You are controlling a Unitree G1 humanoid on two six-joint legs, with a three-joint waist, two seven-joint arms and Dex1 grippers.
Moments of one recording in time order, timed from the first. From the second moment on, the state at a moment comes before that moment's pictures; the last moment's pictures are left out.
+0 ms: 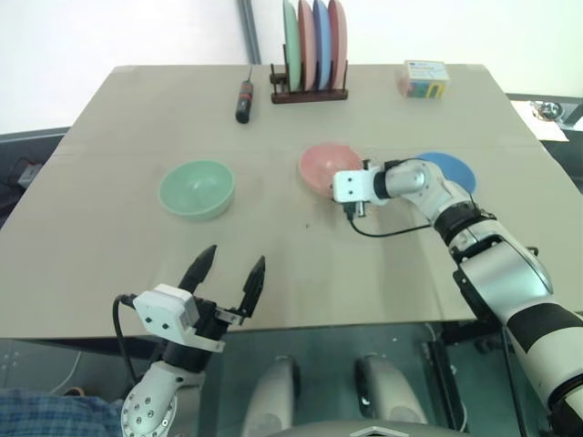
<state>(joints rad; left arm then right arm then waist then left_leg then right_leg) 0.54 0.19 0.07 -0.67 -0.35 -0.07 -0.37 -1.20 -0.28 0.45 1.18 -0.39 -0.49 0.80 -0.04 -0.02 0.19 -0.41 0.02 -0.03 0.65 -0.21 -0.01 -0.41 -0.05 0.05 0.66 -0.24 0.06</state>
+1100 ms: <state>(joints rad) 0.44 0.28 0.08 -0.60 -0.42 -0.03 -0.47 -0.63 -0.62 0.37 -0.03 -0.08 0.05 1.23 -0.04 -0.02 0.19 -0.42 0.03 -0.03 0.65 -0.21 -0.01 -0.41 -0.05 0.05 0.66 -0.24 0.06</state>
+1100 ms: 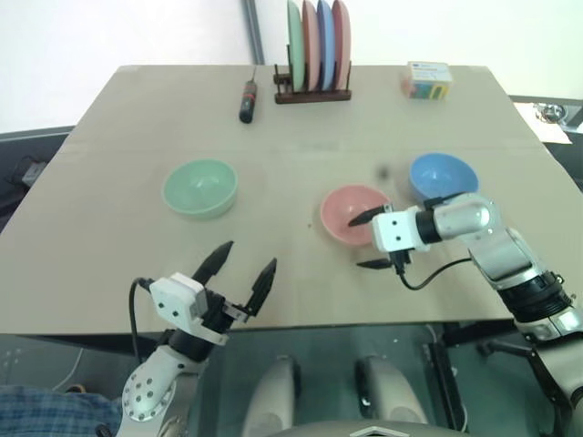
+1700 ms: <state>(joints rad) -0.23 0.61 0.07 -0.31 -0.34 0.48 -0.42 -0.27 -0.65 -0.30 -0.46 0.52 0.67 0.97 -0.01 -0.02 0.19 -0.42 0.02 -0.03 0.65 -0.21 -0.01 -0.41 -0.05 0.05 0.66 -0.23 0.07</state>
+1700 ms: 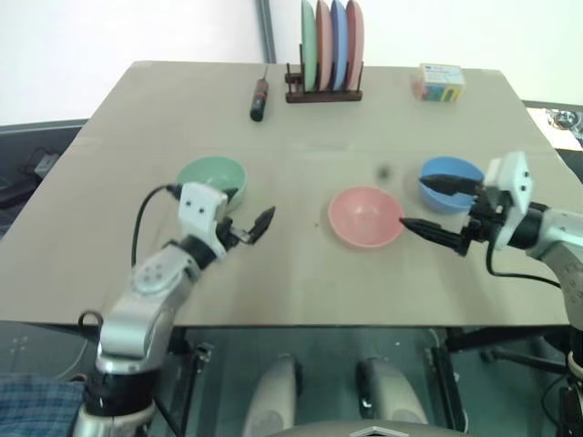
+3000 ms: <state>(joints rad) -0.66 0.71 -0.14 0.32 0.05 0.36 -0.72 -0.09 -0.74 -0.45 -0.61 0.72 0.61 0.80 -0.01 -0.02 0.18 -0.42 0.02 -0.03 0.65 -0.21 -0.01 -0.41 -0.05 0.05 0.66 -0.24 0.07</state>
